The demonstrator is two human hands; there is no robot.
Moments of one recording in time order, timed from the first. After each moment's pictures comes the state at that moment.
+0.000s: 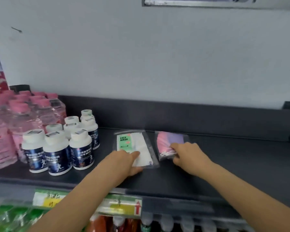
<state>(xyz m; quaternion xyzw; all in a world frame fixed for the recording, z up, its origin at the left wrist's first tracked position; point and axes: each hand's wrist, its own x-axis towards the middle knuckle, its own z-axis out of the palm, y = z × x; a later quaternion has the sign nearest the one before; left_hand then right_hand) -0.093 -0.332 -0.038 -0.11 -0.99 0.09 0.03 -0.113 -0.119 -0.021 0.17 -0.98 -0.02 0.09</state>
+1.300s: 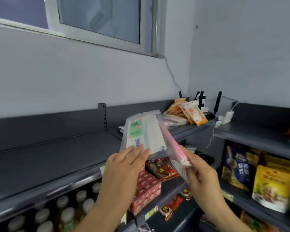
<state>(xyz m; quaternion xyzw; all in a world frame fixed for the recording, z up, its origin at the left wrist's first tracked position) 0.139 0.121 -0.024 -0.50 -0.78 -0.20 0.34 0.274 0.275 -0.034 -0.09 -0.82 0.32 0.46</state>
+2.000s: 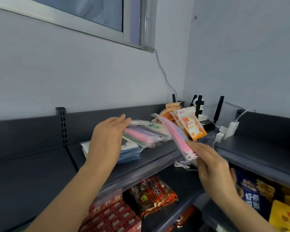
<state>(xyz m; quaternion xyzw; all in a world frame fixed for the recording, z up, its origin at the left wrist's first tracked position) -0.020 0.346 0.031 -0.45 -0.69 -0.31 0.47 0.179 0.521 -0.013 -0.10 -0.85 0.09 0.51</state>
